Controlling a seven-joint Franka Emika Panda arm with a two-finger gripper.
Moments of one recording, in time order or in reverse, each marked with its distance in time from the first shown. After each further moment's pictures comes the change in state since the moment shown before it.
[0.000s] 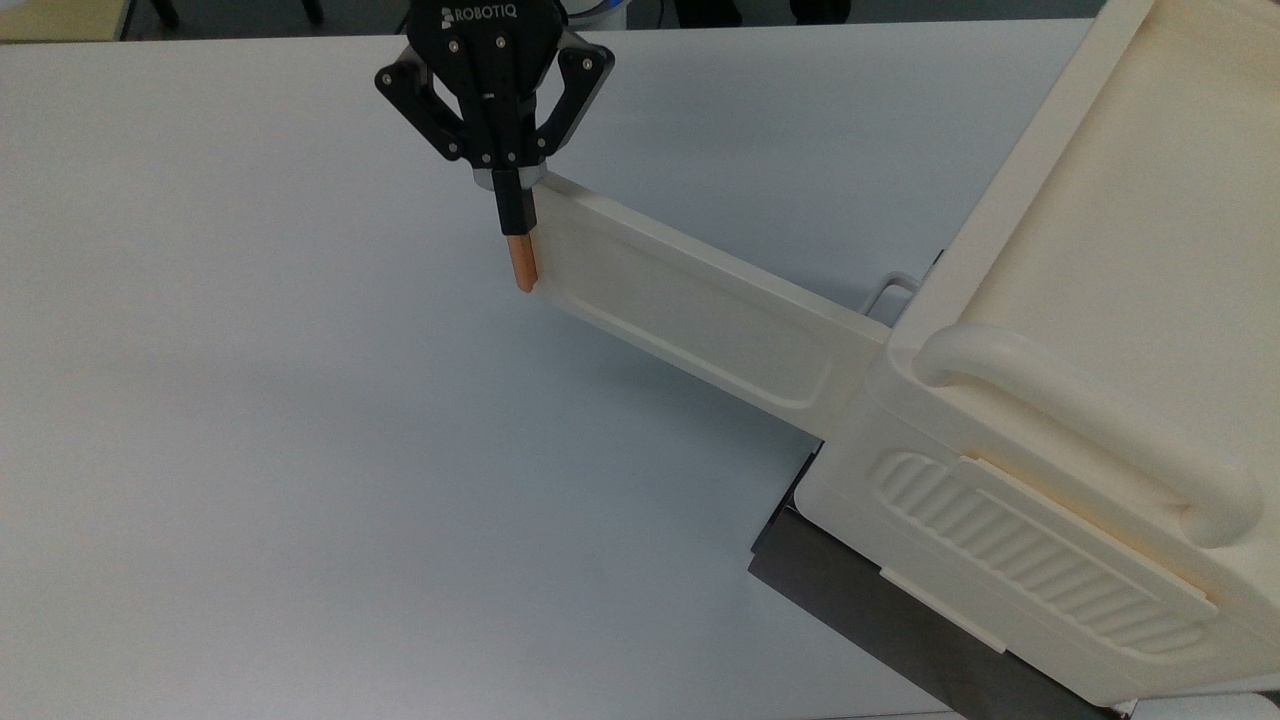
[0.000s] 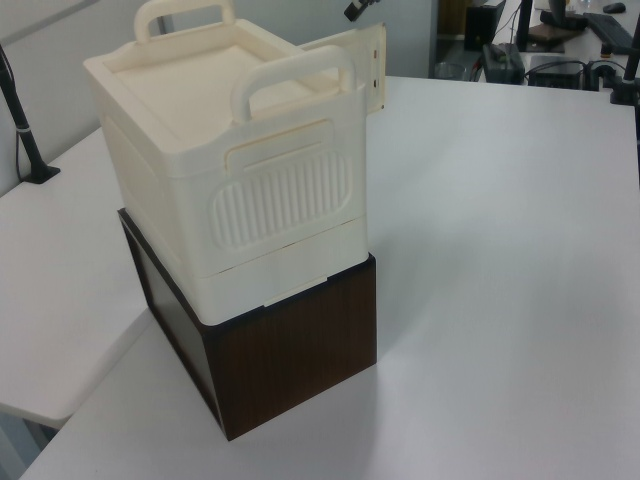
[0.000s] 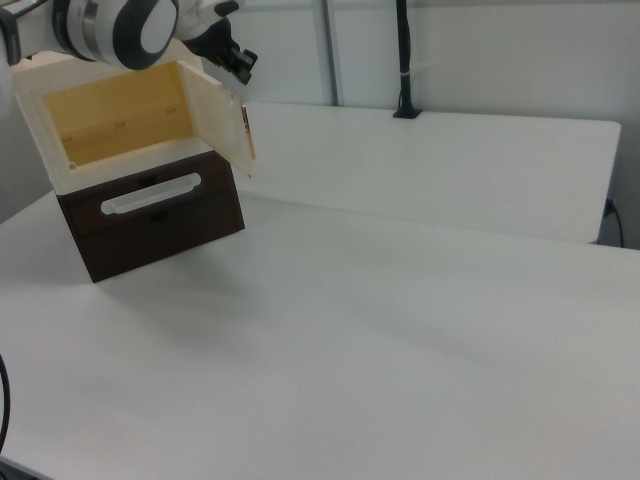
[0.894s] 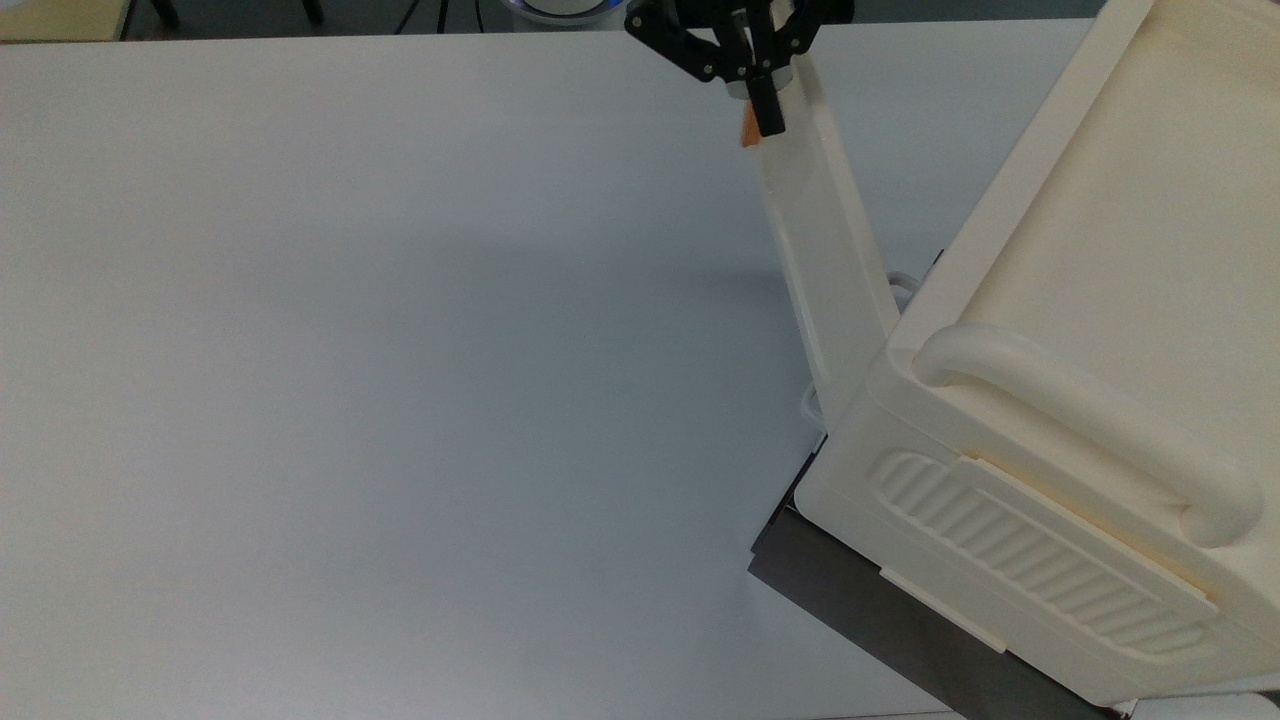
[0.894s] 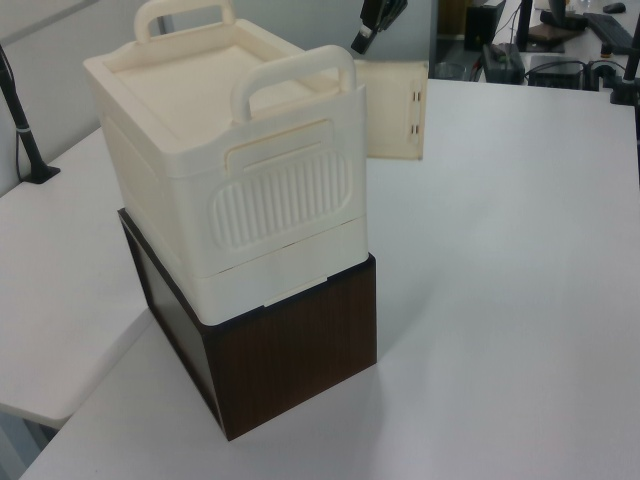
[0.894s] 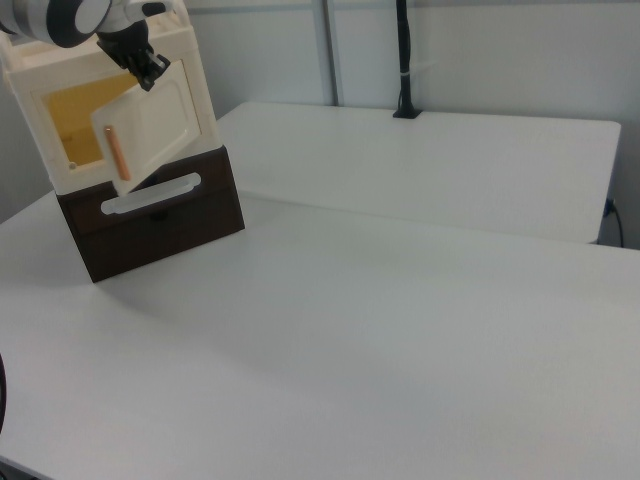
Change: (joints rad) arm 0.124 -0.060 0.036 0.013 0.156 -0.248 -0.003
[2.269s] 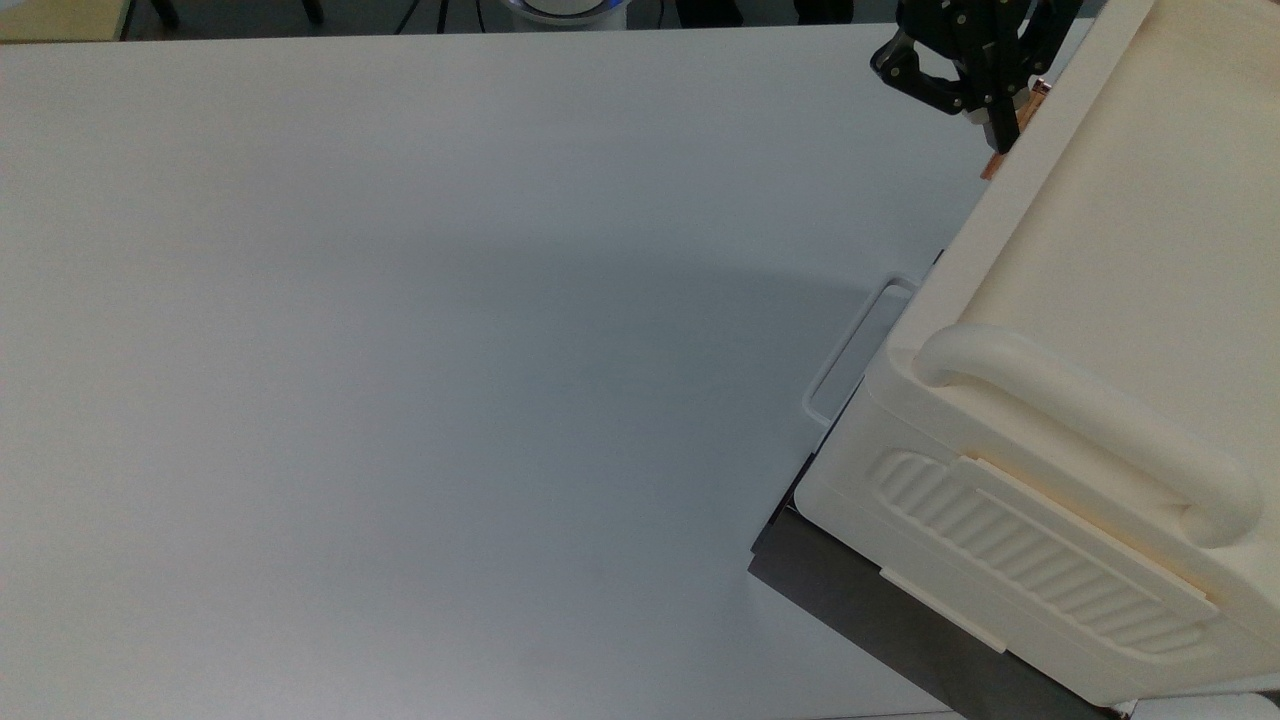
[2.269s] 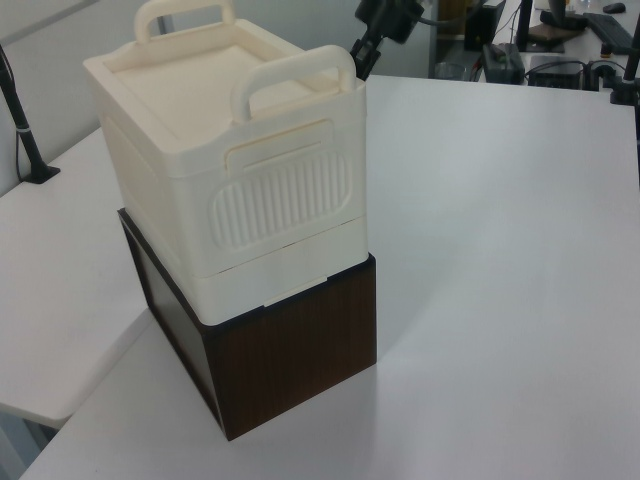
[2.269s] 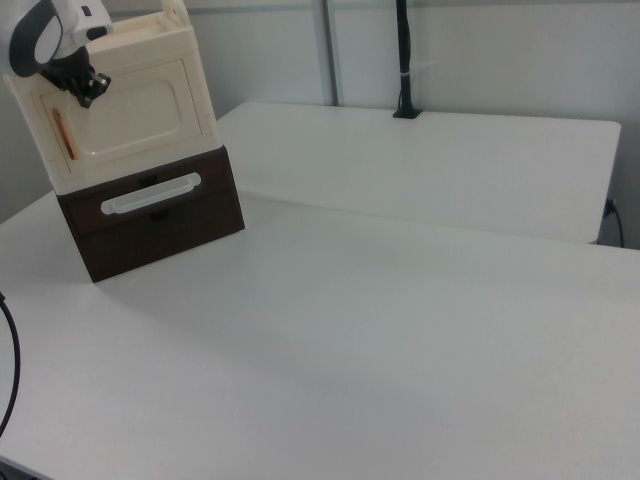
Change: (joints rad) arm 0.187 0.079 0.031 -0.010 0.006 0.127 -0.076
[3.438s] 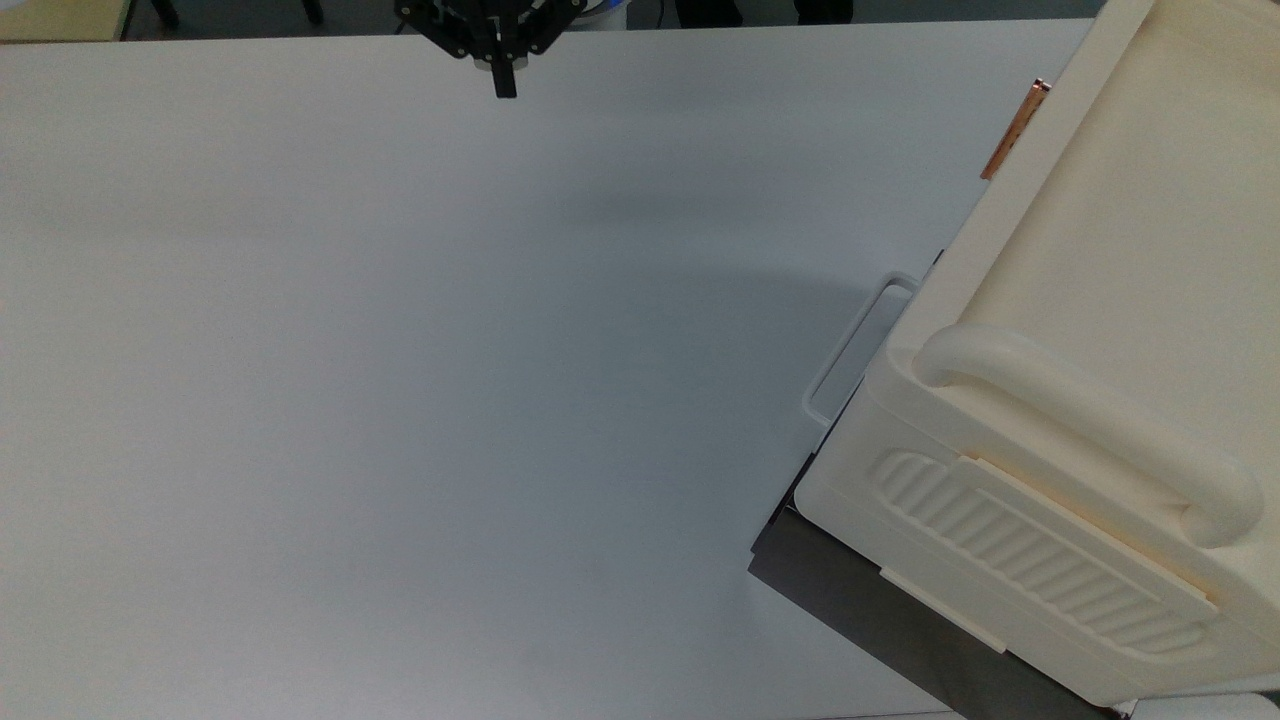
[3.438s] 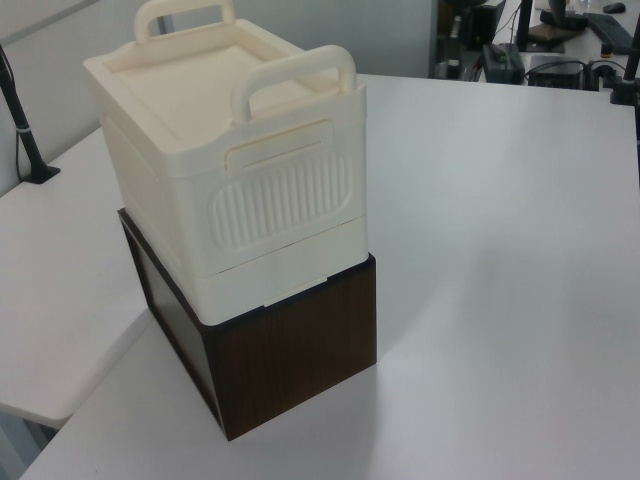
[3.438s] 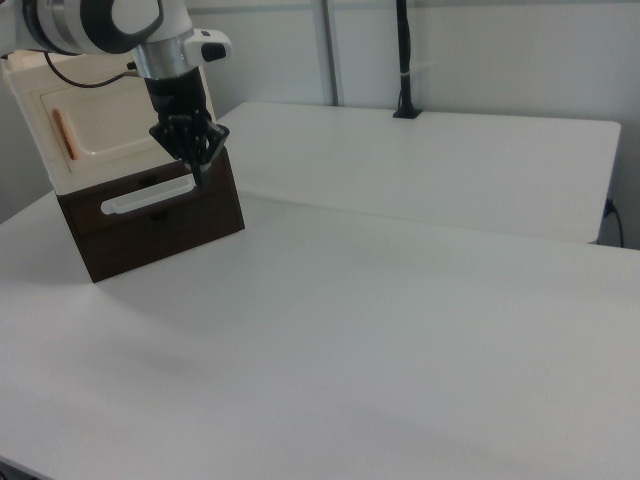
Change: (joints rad) arm -0.363 -0.143 -0.027 -0.093 -0.308 -0.579 -0.143
